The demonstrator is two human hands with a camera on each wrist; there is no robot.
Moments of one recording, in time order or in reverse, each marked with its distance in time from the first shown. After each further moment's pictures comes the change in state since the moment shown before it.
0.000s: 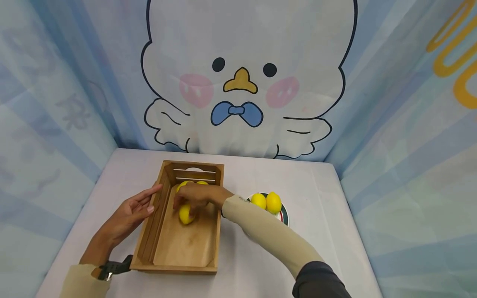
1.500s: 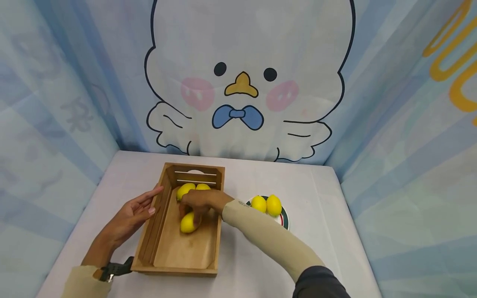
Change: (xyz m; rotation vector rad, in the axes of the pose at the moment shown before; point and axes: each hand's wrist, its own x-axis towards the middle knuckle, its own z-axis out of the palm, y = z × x) left_hand 0.000 -0.004 -0.001 -0.011 -0.004 0.018; right_hand -0.001 0.001 0.011 0.064 -0.086 0.058
